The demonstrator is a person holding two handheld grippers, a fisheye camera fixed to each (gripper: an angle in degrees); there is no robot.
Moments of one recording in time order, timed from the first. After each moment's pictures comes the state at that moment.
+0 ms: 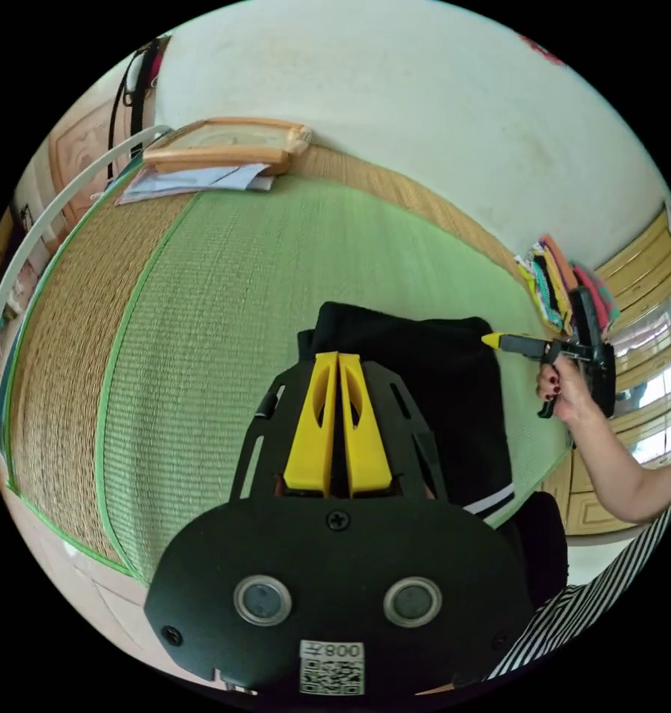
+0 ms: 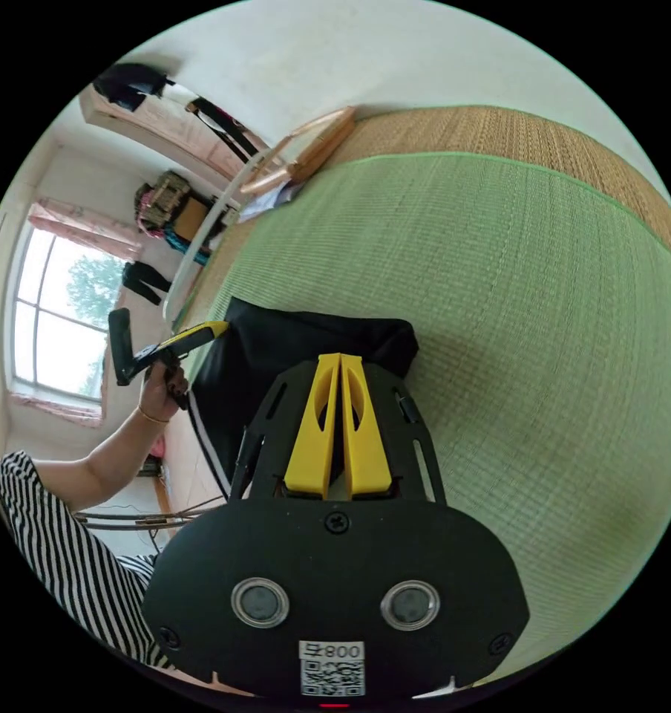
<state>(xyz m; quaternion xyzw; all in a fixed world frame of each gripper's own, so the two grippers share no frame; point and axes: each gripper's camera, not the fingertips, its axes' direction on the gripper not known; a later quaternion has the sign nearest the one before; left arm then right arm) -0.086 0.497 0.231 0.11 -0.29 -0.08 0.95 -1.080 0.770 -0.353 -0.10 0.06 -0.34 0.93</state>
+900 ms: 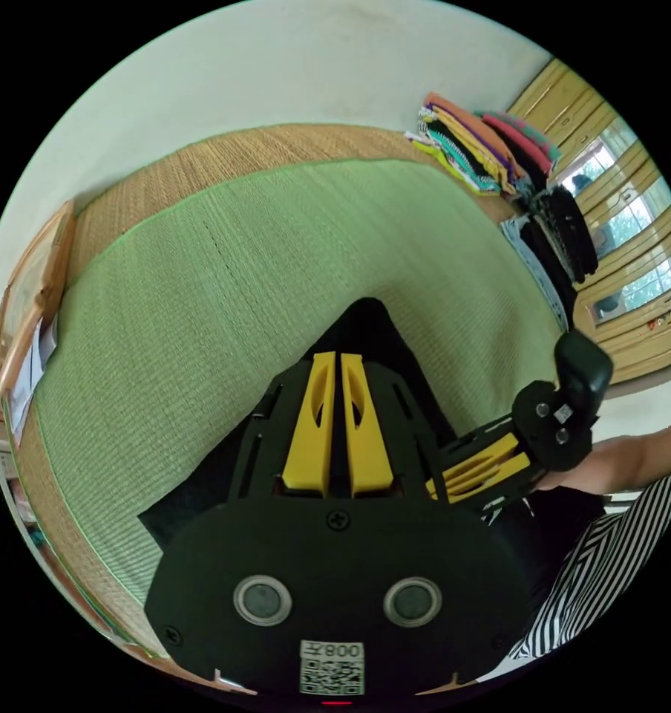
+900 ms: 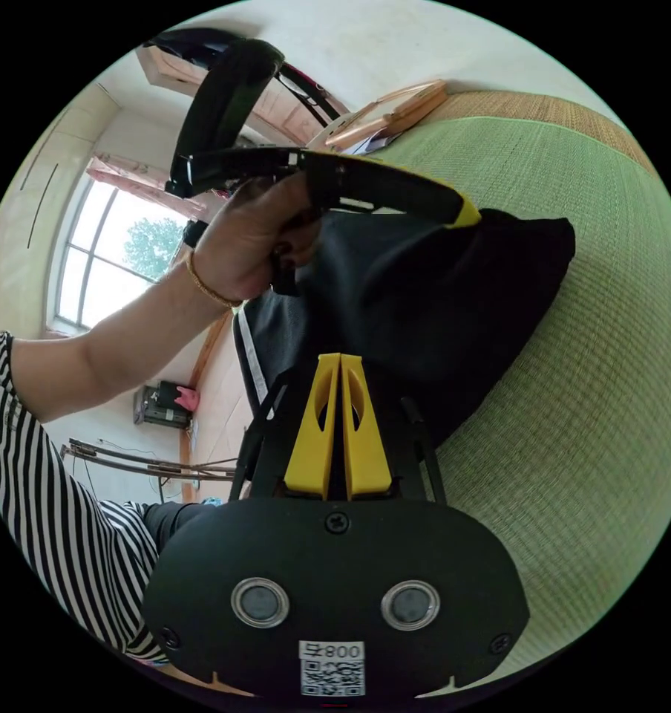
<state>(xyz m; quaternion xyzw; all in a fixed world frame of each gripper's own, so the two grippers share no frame) 0.054 0.312 0.273 -0.10 -0.26 0.13 0.95 -0.995 0.875 -0.278 -0.16 -0.02 -0.40 0.90</state>
